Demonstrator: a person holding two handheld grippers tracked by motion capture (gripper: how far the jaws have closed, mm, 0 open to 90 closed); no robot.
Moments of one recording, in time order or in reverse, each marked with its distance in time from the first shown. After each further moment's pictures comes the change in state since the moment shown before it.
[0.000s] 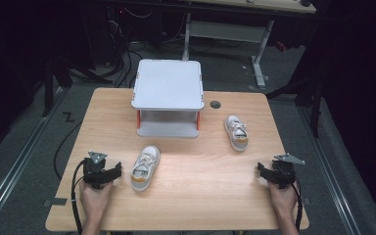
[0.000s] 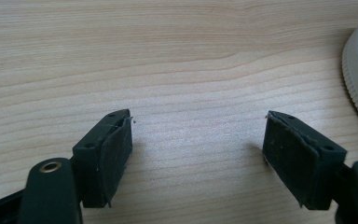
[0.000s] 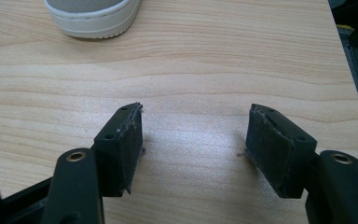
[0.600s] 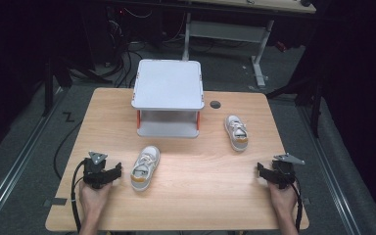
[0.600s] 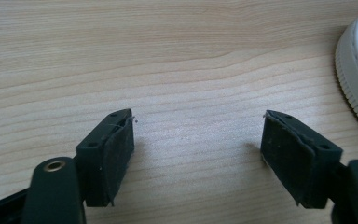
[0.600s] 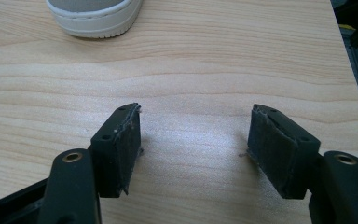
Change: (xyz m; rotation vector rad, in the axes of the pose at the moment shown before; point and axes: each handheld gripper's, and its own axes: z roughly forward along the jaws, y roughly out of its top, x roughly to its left) left arm 0.000 -0.001 -0.002 -0.006 -0.009 0.005; right arm 0.000 0.000 0.000 0.002 0.005 -0.006
